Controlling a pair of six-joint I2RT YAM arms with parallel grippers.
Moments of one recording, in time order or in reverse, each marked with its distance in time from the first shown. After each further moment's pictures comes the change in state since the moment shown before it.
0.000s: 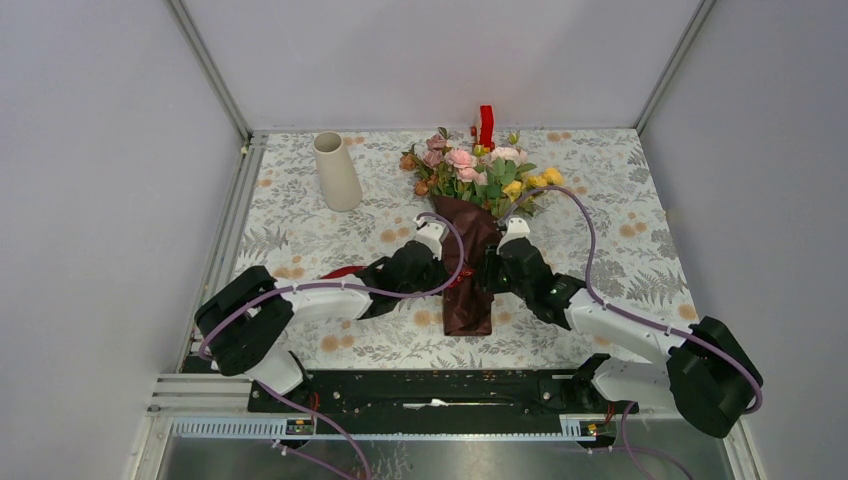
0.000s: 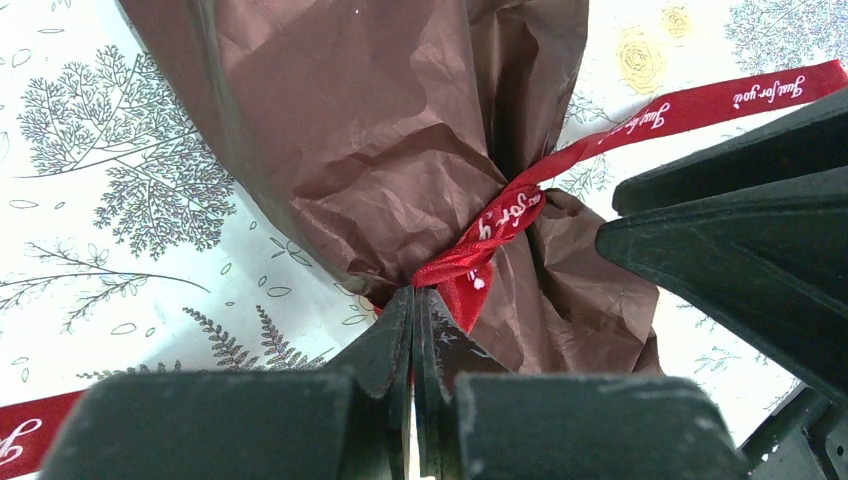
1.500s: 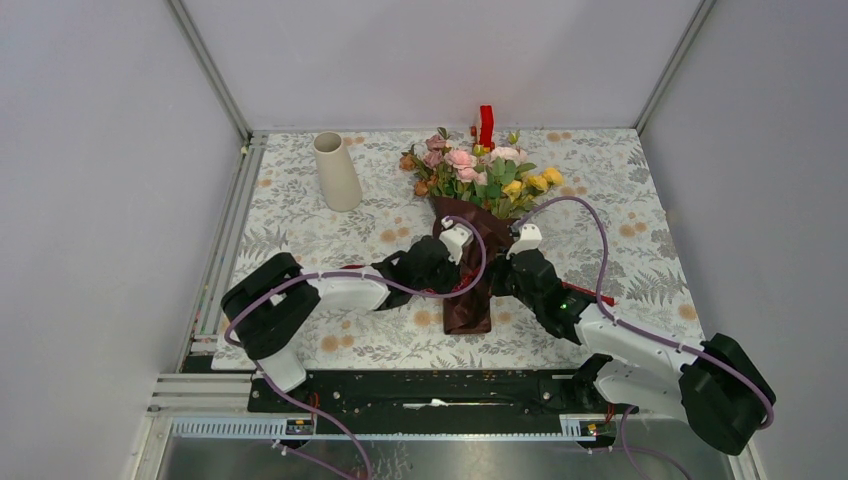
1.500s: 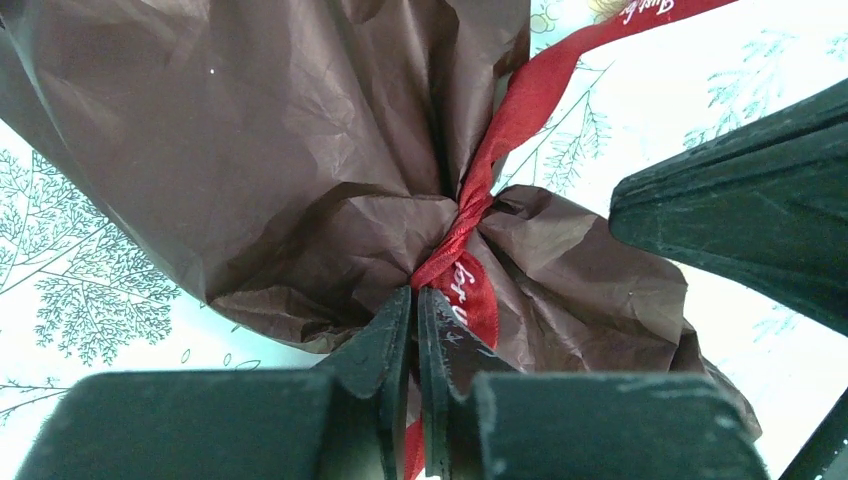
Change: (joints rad) left arm -0.001 0.144 0.109 -0.013 0.128 0.224; right arm 0.002 -0.099 -0.110 0.145 0.031 0.022
